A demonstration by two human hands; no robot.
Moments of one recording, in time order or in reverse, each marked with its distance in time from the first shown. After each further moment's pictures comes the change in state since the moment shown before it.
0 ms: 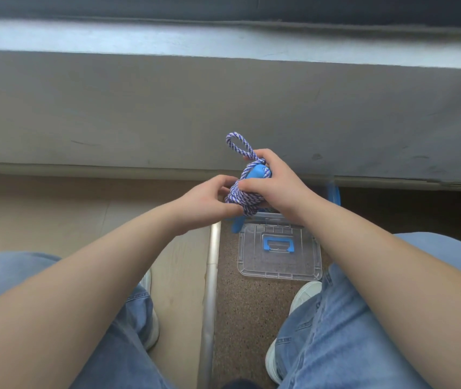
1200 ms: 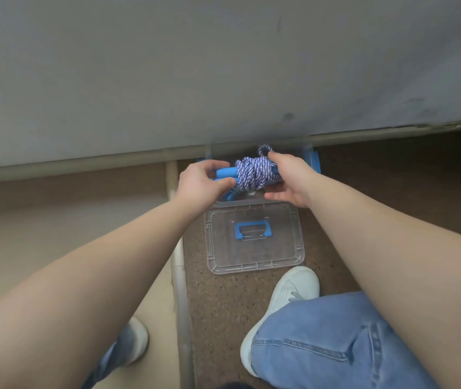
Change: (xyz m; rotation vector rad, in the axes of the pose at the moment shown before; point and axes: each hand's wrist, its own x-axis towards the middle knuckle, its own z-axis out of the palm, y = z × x) left_hand 0.191 -0.057 0.093 -0.118 0.176 -0.110; right_hand 0.107 0.153 -0.115 0.319 0.310 0.681
